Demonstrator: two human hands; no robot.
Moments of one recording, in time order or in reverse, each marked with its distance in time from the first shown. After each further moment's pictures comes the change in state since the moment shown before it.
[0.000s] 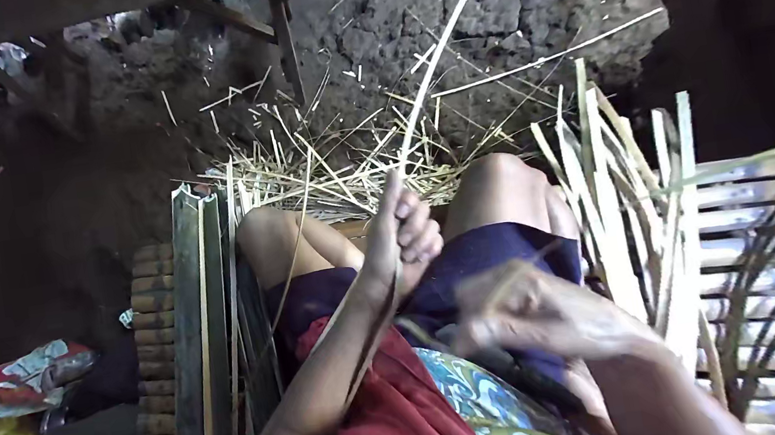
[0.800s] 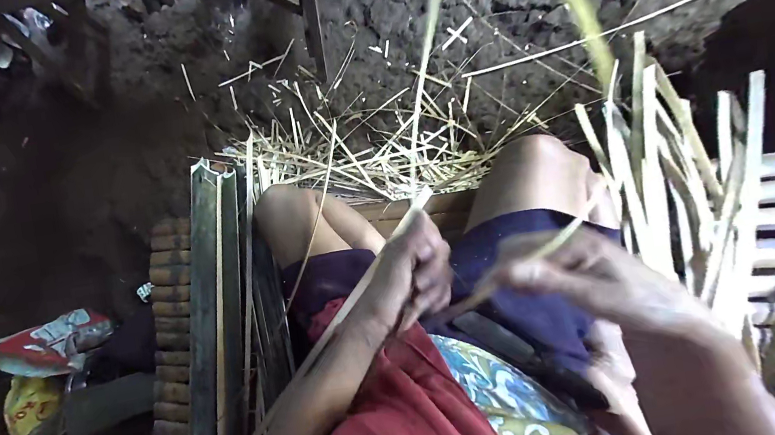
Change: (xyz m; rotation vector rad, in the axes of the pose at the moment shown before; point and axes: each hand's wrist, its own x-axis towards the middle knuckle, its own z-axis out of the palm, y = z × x) left_hand -0.055 0.002 -0.015 0.102 0.004 -0.118; right_hand -0.006 0.005 -0.009 -0.069 0.228 0.125
